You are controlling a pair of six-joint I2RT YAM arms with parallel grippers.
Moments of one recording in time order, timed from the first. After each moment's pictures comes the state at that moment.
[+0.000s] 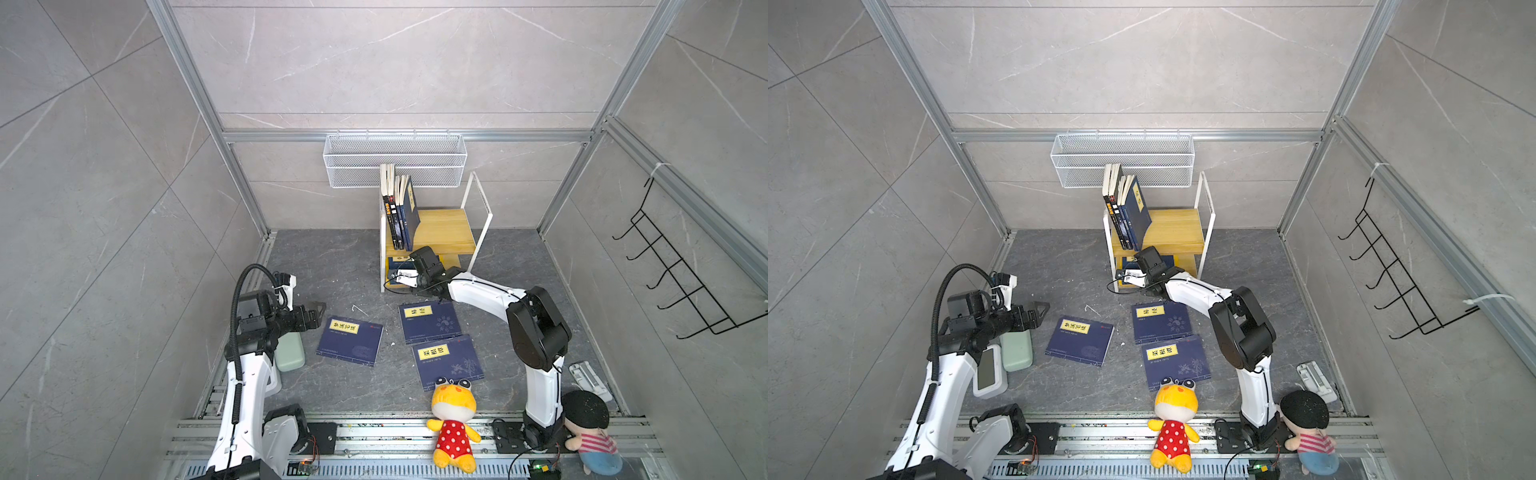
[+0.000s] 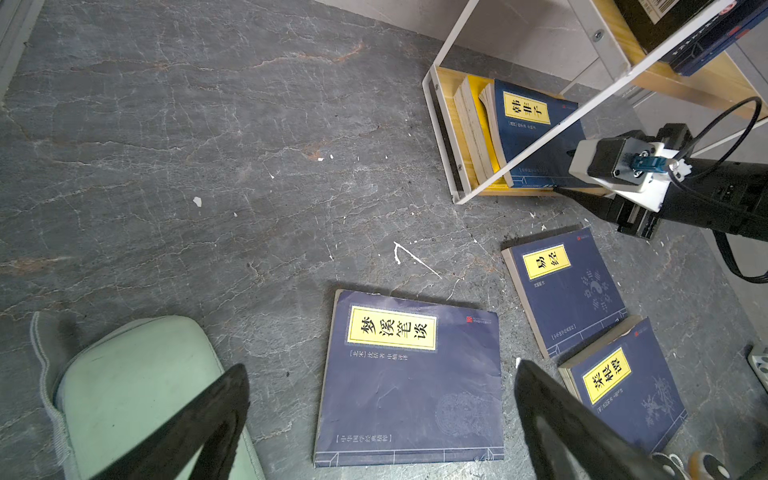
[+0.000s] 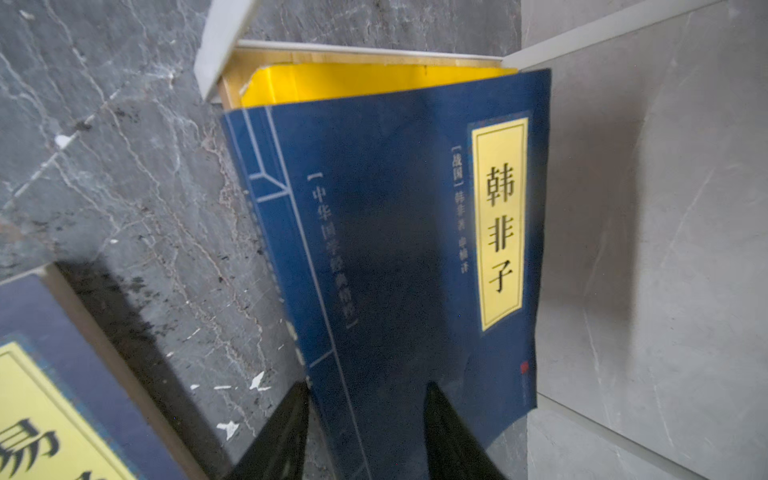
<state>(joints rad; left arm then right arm) 0.21 0.91 0.73 -0.56 0.53 0.02 0.62 2.01 1.47 -0.30 0.23 -0.95</state>
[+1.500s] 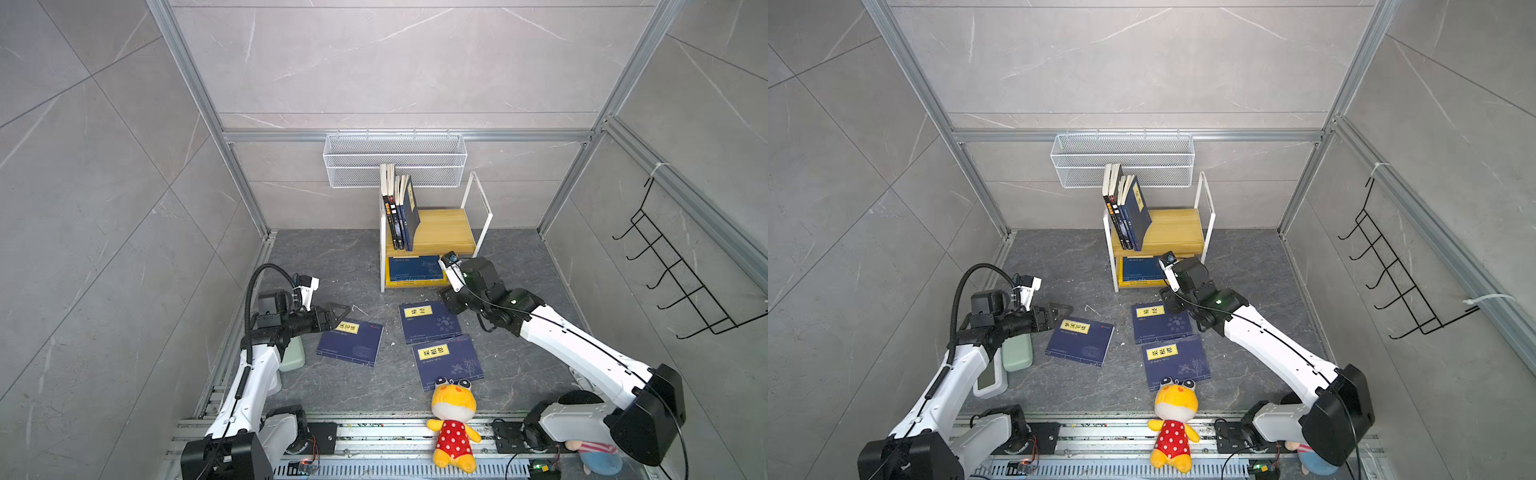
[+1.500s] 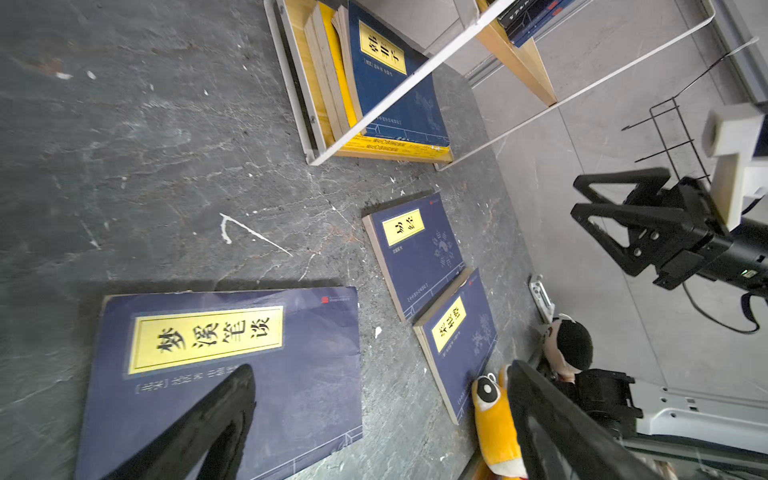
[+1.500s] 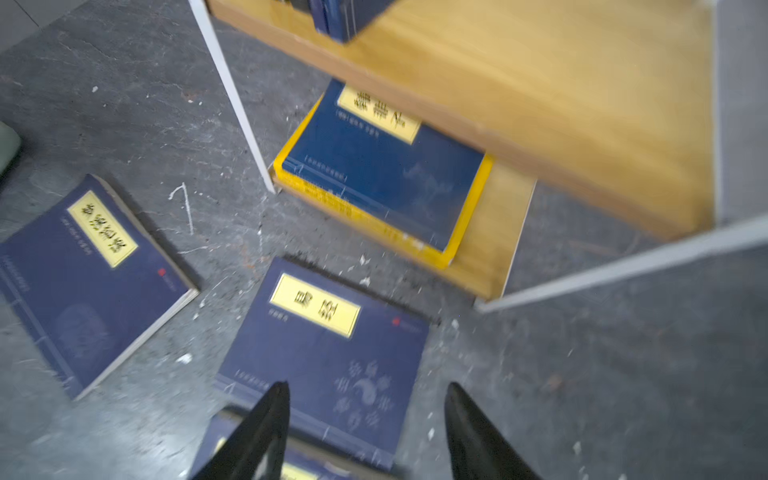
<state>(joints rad) 0.06 1.03 0.64 -0.38 0.88 -0.22 0.63 1.30 1.10 -0.57 0.13 0.07</state>
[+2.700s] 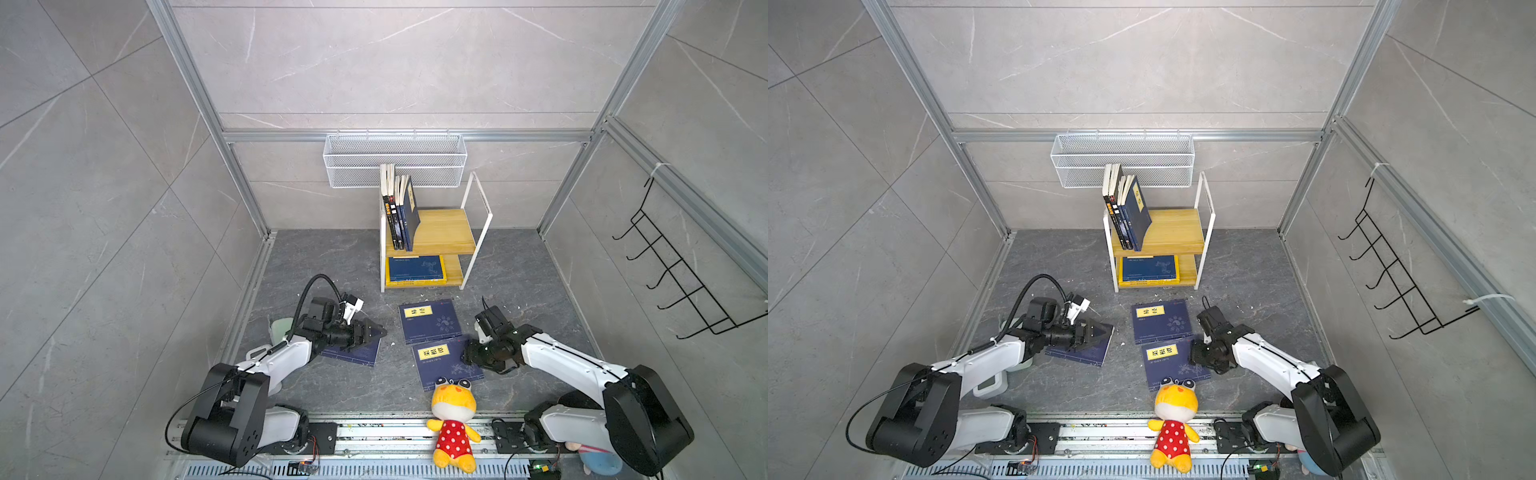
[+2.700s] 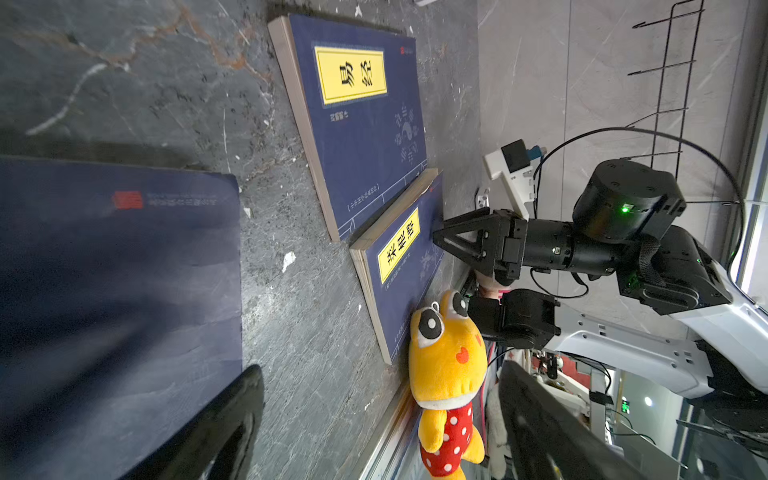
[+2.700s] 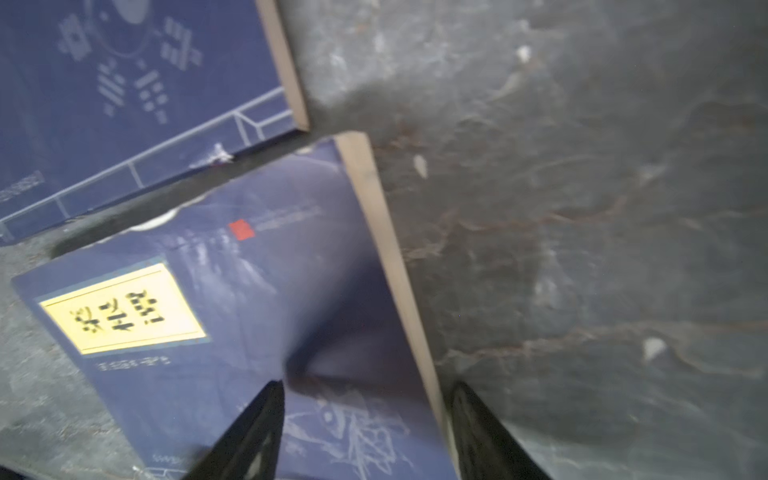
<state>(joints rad) -0.31 1.32 0.51 -0.05 0.92 -0.56 0.45 1.28 0.58 -0.58 -0.18 0.61</state>
